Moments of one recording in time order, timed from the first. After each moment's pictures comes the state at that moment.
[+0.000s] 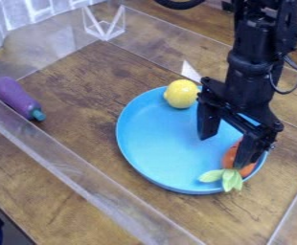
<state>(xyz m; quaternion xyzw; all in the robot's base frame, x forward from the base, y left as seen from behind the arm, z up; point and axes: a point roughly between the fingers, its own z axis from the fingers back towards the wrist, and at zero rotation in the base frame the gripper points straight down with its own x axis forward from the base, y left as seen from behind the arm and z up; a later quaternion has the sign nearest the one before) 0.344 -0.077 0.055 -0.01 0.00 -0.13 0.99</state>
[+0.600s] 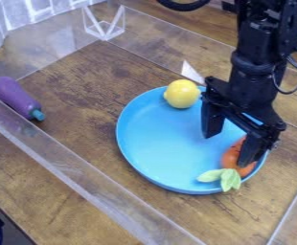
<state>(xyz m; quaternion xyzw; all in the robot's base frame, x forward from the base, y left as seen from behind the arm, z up) 0.351 -0.077 0.054 -0.01 -0.01 -0.13 0.99</state>
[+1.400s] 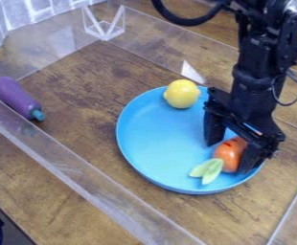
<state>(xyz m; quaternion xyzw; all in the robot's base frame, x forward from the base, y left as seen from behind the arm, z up) 0.359 -0.080 0.036 -0.01 -0.01 -0.13 0.99</state>
